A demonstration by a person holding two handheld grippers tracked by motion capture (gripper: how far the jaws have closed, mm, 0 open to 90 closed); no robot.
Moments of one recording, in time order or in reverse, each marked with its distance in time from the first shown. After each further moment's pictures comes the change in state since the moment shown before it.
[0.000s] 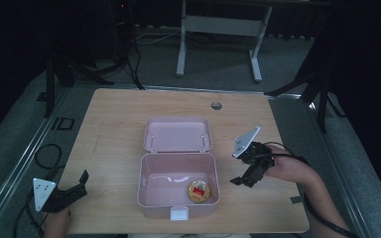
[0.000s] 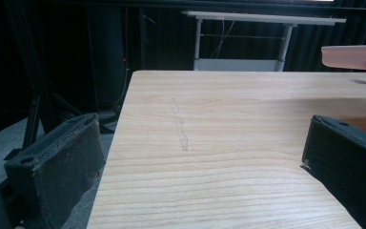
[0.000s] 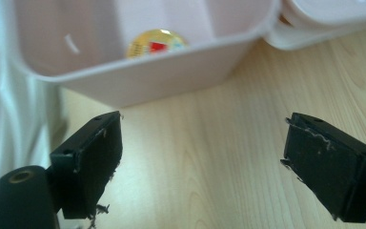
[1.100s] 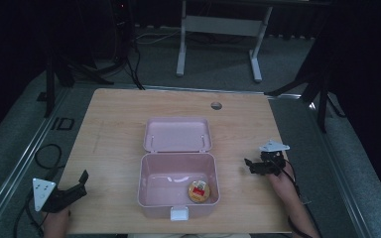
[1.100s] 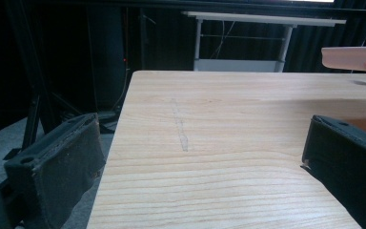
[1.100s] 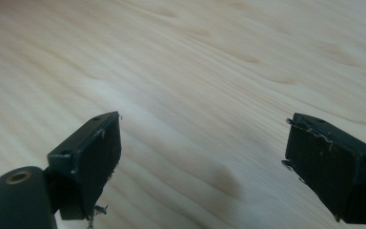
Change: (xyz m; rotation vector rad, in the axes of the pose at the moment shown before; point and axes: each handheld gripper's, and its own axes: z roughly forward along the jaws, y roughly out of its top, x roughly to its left) left arm 0.000 0.000 0.000 -0.001 0.001 -0.004; right arm -0.053 -0.137 0.083 -0.285 -0.599 0.562
